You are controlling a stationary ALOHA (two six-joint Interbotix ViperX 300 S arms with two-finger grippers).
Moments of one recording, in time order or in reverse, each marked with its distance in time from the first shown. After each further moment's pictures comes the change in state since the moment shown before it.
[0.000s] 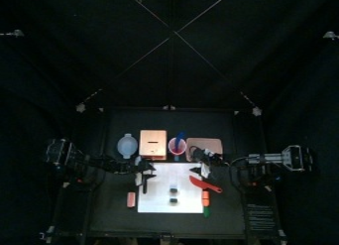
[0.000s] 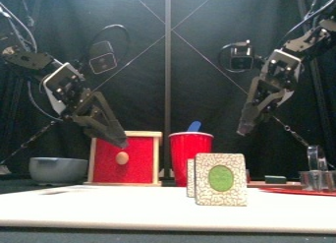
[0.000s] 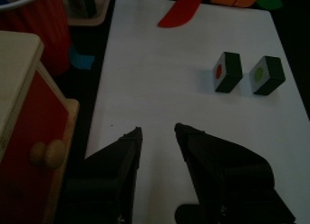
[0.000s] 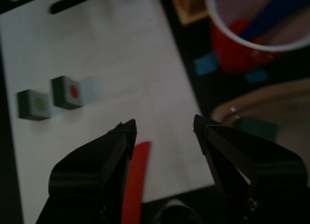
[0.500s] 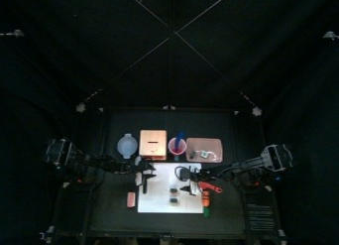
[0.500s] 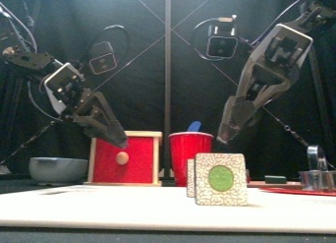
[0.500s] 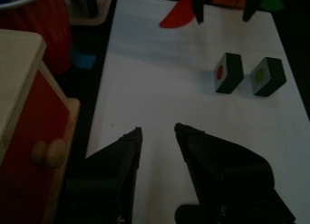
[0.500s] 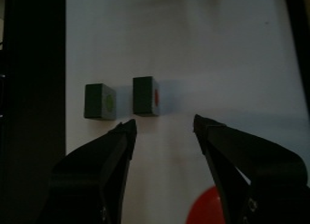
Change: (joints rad) left arm 0.002 0.002 0.000 -0.008 0.000 0.000; right arm 0.239 0.291 -0.164 0.049 -0.087 0.000
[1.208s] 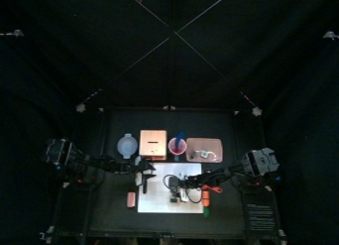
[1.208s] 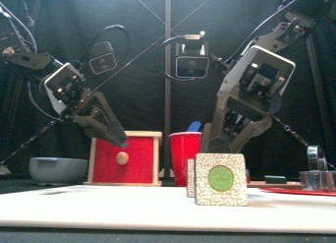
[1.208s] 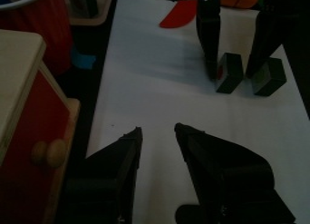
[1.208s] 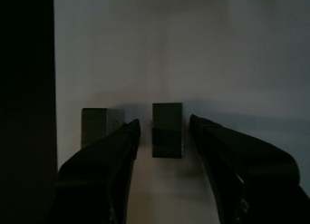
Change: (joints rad) left arm -0.002 0.000 0.000 -0.002 0.000 0.003; right arm 0.023 0.239 -0.160 0.009 0.002 0.000
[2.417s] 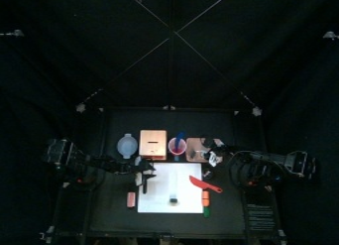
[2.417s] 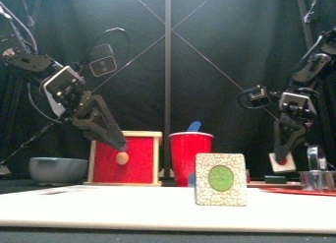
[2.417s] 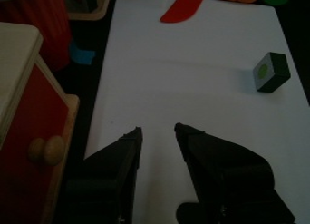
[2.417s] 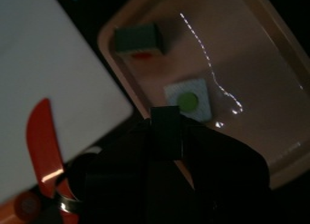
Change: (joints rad) left arm 0.000 0.014 0.000 0.002 0.000 0.000; right arm -0.676 -0.617 0.482 -0.080 0.313 0.002
